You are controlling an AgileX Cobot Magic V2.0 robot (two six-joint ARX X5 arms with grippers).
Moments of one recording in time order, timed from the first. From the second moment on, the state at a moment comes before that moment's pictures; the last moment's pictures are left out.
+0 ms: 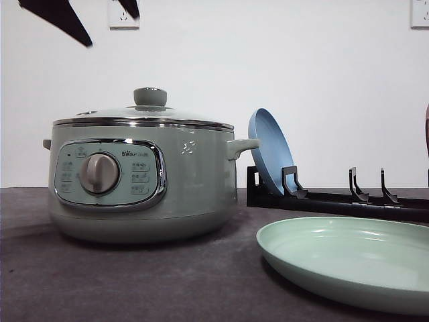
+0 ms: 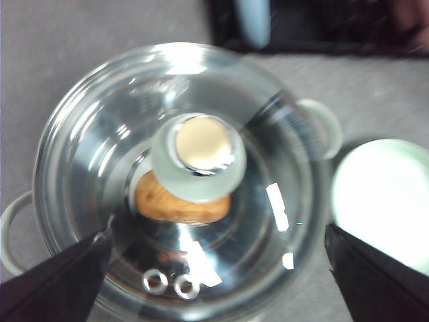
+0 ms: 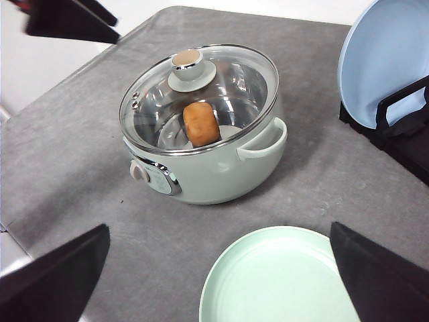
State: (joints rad) left_arx -0.36 1.49 1.64 -1.02 0.24 0.09; right_arx 0.50 0.62 0.99 -0.80 -0.26 0.16
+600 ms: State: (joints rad) left_arx -0.43 1.72 1.70 -0.91 0.14 0.09; right_arx 0.50 0.62 0.99 -0.80 -0.26 0.16
